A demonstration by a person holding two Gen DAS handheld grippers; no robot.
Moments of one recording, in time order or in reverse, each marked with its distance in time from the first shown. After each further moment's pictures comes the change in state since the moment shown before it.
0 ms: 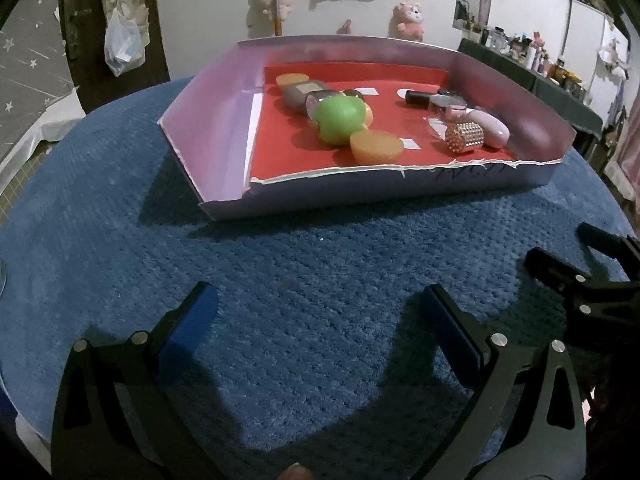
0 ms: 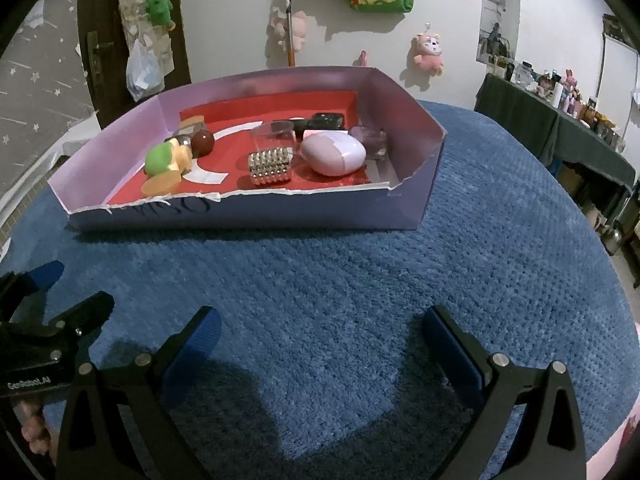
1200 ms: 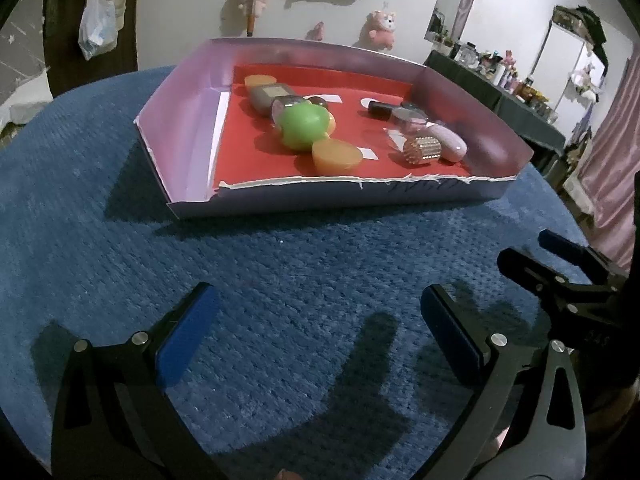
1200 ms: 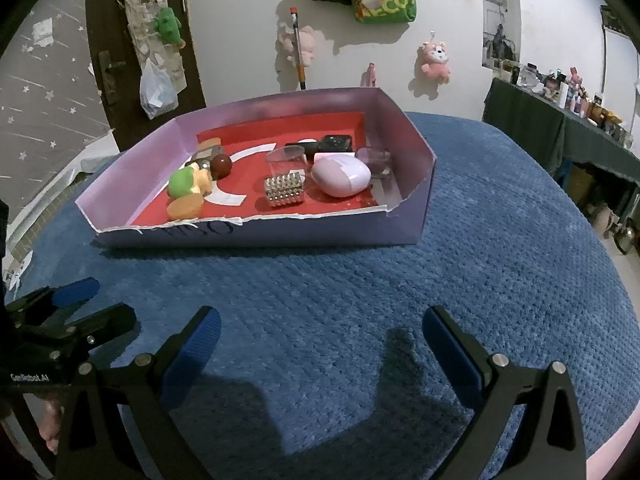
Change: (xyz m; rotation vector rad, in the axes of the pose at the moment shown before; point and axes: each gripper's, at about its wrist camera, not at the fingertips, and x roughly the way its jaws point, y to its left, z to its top) left arm -0.012 0.004 0.000 -0.037 0.002 -0.180; right arm -0.020 -0.006 0.001 0.025 -0.053 0.069
